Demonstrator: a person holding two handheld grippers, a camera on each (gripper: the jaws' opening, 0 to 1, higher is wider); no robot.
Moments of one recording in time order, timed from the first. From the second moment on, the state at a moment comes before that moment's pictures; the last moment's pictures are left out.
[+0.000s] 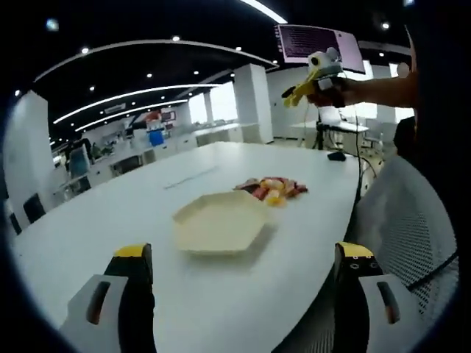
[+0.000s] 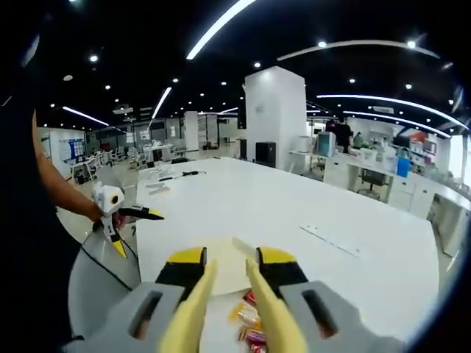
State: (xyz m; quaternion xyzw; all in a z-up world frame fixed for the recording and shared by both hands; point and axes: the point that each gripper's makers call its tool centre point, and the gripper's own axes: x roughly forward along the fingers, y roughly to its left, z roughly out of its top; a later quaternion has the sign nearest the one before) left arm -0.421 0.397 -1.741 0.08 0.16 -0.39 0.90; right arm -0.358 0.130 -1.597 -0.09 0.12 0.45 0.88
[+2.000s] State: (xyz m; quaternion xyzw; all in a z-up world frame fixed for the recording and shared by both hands) left arm -0.421 0.379 -1.749 0.08 0.16 -0.41 0.89; right arm -0.360 0.078 -1.740 -0.12 0.25 0.39 0.88
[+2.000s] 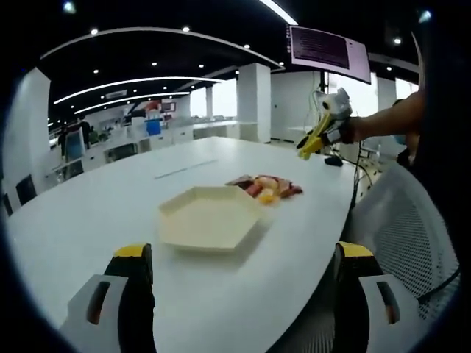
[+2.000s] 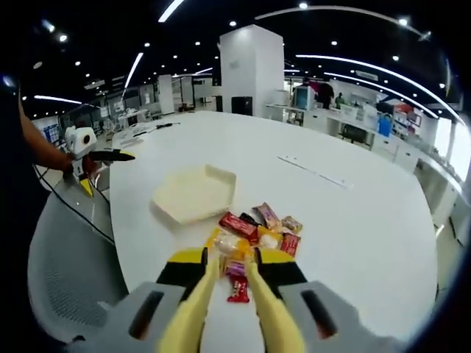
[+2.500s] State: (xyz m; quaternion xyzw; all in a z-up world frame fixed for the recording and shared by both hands) left arm -0.419 0.382 -1.750 0.08 0.17 -0.40 0.90; right arm -0.354 0.079 -1.792 -0.13 0.30 0.38 0.87
